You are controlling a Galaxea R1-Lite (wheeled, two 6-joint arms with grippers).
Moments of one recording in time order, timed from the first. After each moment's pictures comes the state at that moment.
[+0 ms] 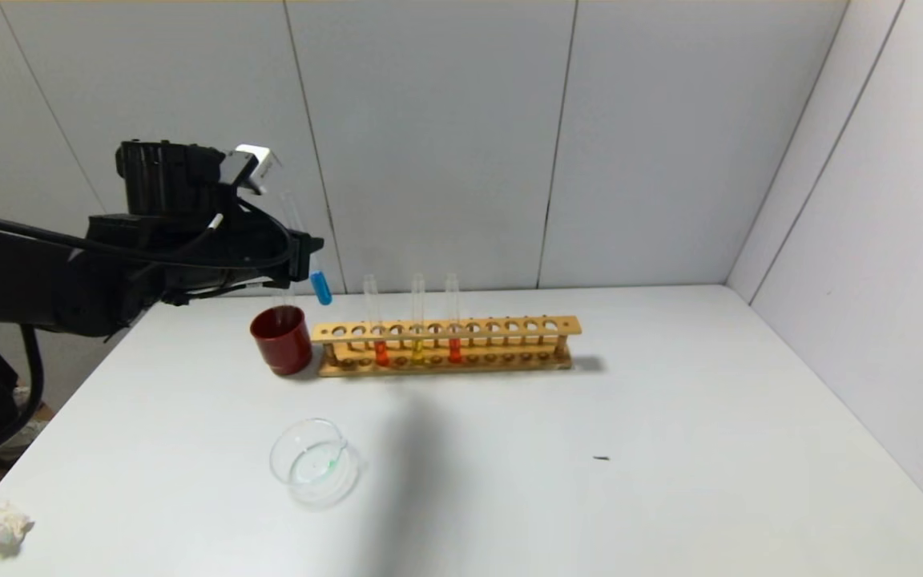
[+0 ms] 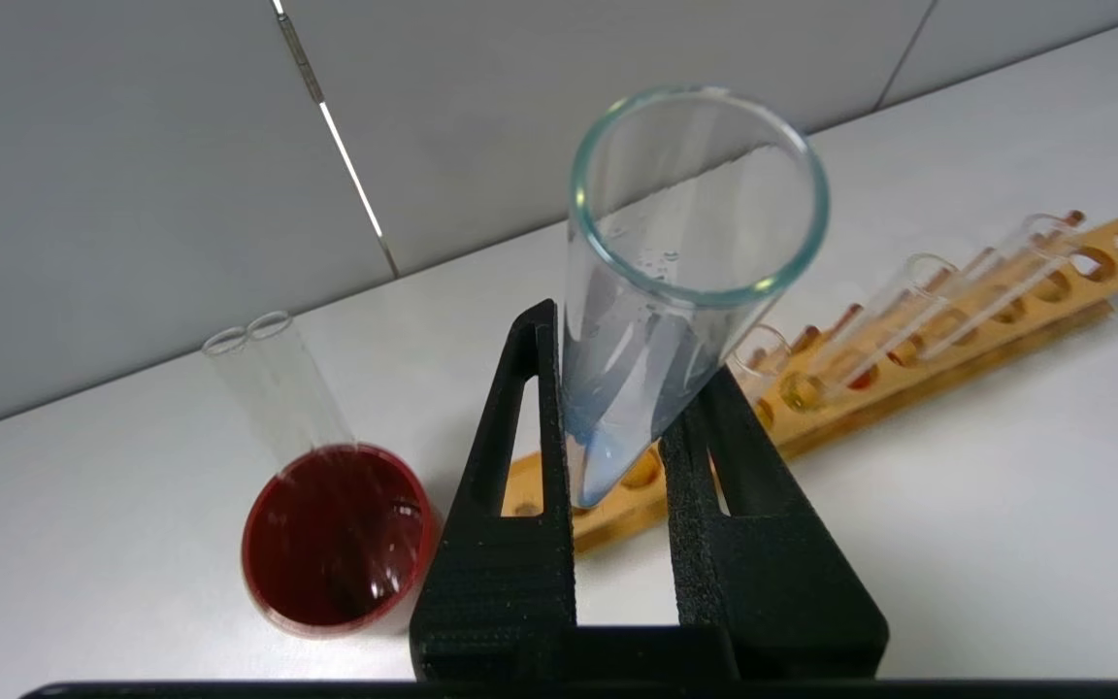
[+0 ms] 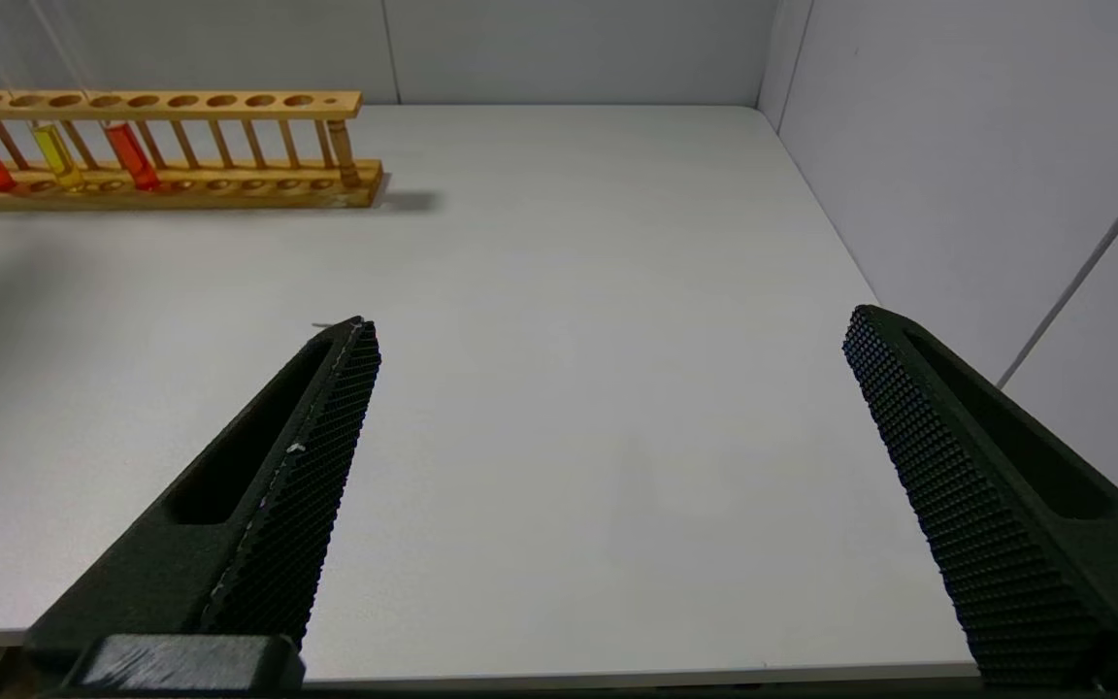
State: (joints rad) left arm -0.19 1.82 -1.16 -0.40 -0.17 0.07; right arm 0.00 0.00 0.00 0.00 0.01 0.00
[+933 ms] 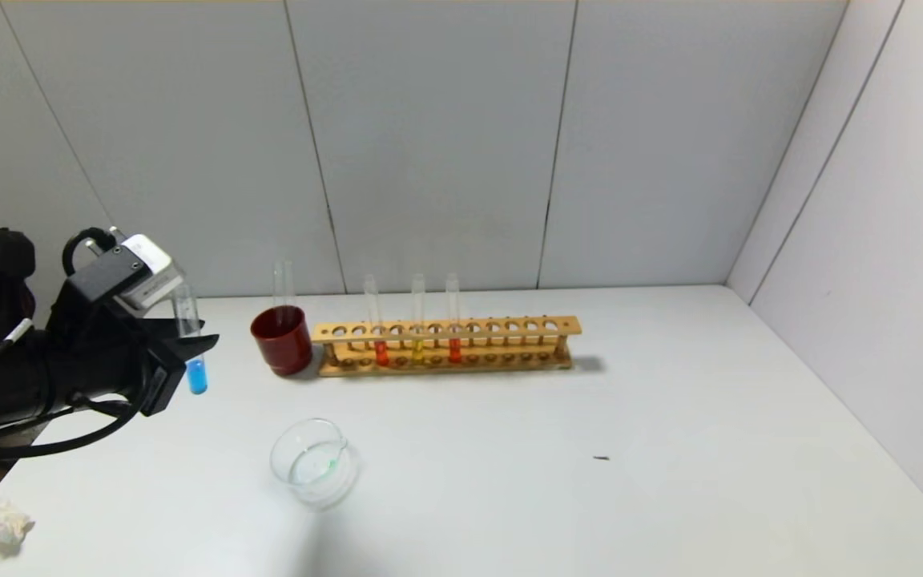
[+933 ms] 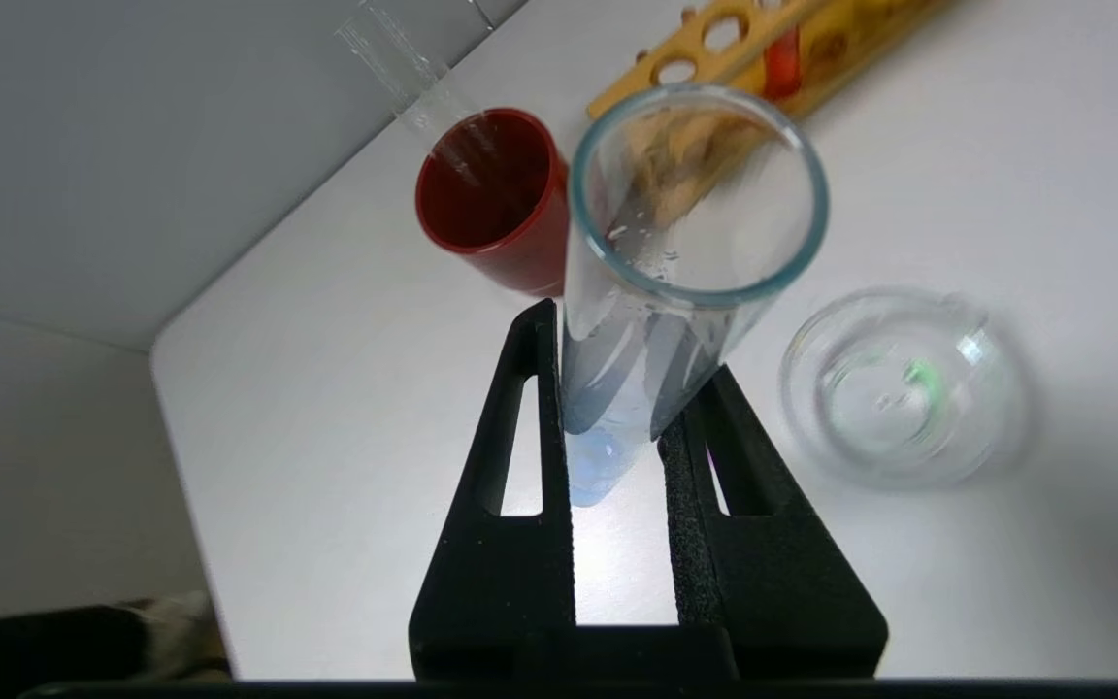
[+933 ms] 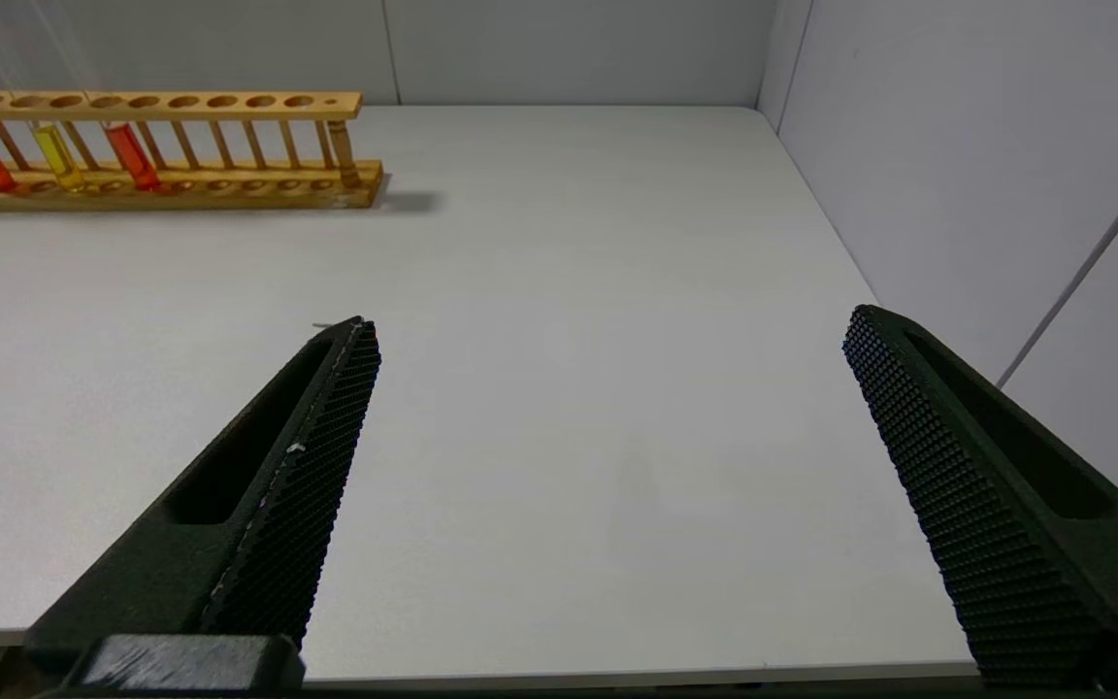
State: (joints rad) left arm -0.01 1.42 -0.66 -0.34 -0.26 0.60; right arm 0.00 0.00 0.00 0.00 0.01 0.00
